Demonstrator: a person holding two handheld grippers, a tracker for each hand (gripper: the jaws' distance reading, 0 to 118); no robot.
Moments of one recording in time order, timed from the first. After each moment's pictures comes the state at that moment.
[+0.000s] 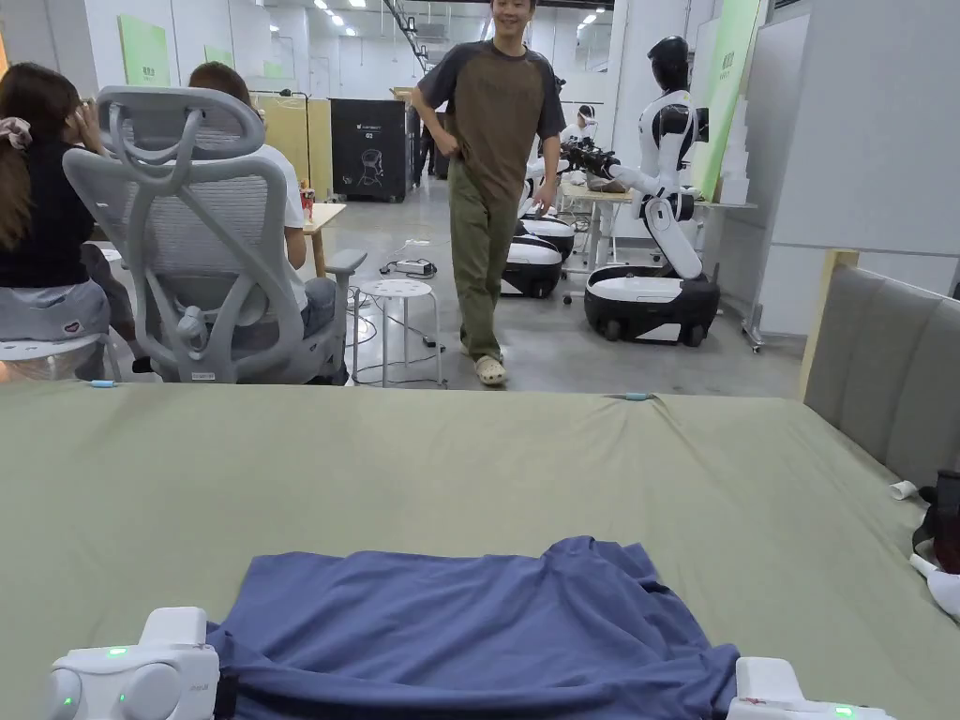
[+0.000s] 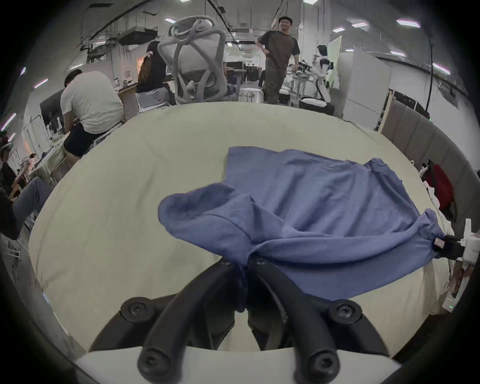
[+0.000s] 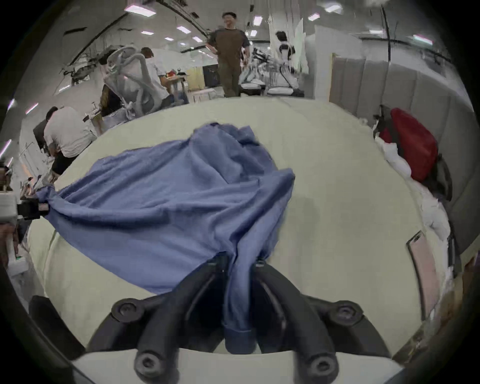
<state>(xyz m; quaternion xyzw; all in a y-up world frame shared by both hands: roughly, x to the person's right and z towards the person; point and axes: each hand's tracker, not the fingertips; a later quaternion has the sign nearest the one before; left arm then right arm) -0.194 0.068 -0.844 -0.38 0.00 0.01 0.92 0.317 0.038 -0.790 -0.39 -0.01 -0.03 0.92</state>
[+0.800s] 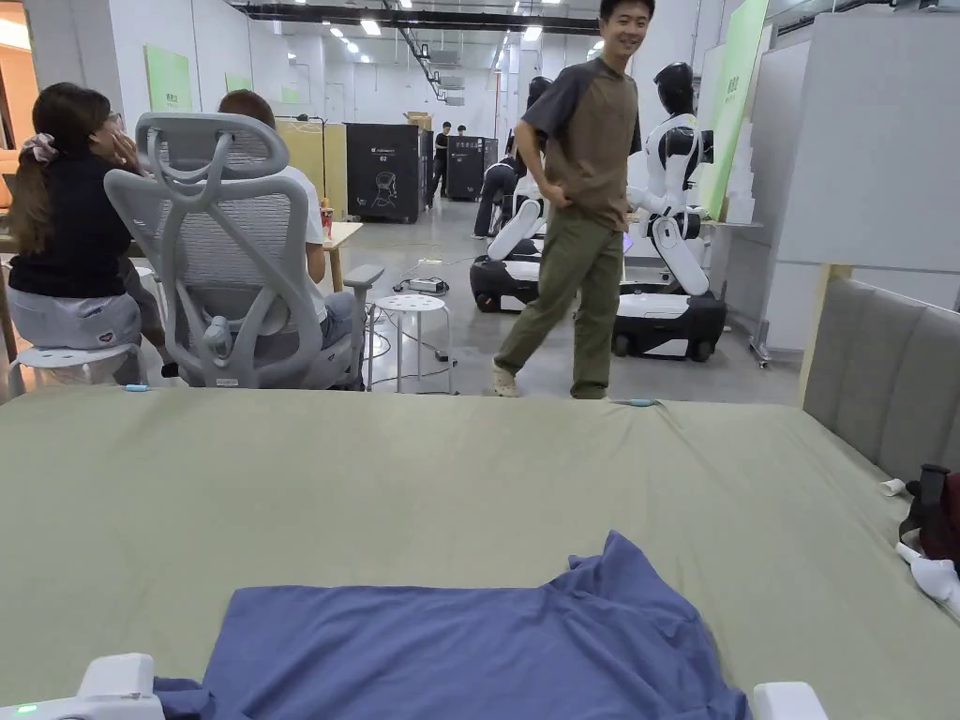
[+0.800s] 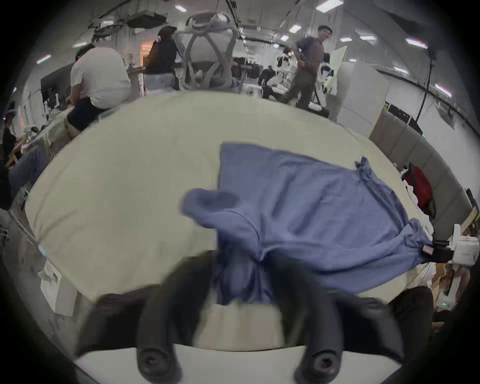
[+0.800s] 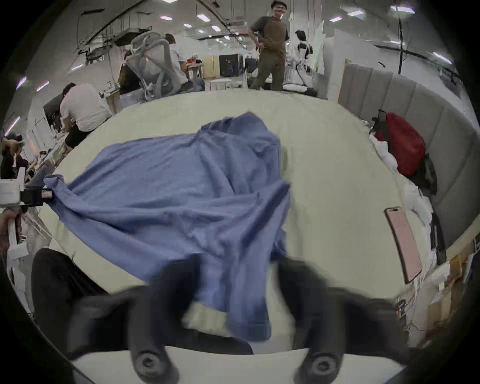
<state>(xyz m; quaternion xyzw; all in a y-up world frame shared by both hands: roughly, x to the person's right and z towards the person) -0.241 0.074 -0.727 -0.38 -0.01 0.06 0.92 0.308 0.061 -0.690 -0.43 0.03 0.00 0.90</state>
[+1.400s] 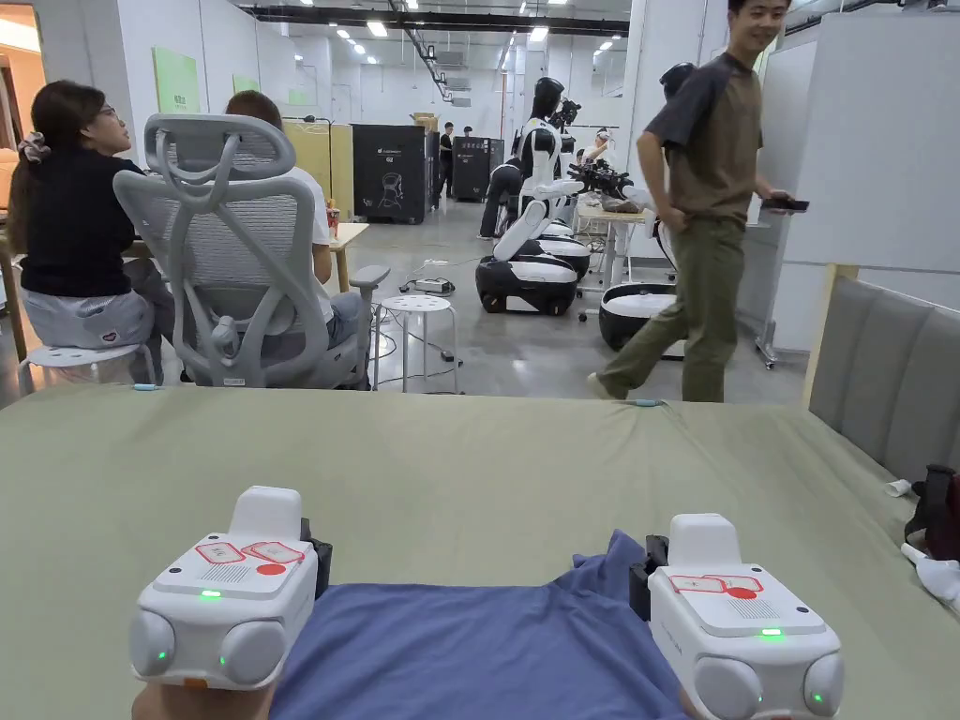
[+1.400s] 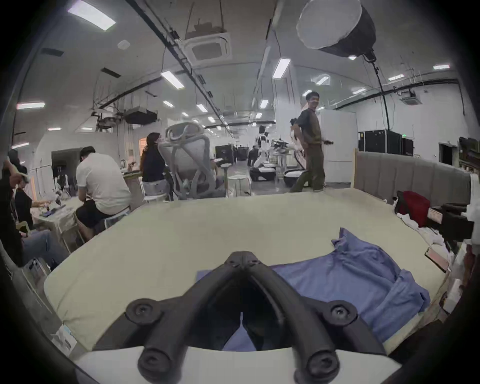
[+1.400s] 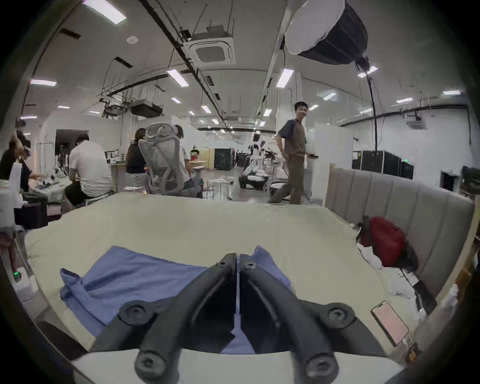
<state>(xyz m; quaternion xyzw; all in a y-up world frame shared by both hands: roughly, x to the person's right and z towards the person) -0.123 0.163 -0.738 -0.14 -0.03 -0.04 0.99 0.209 0.151 -0.711 -0.13 -0.01 0.03 0.99</state>
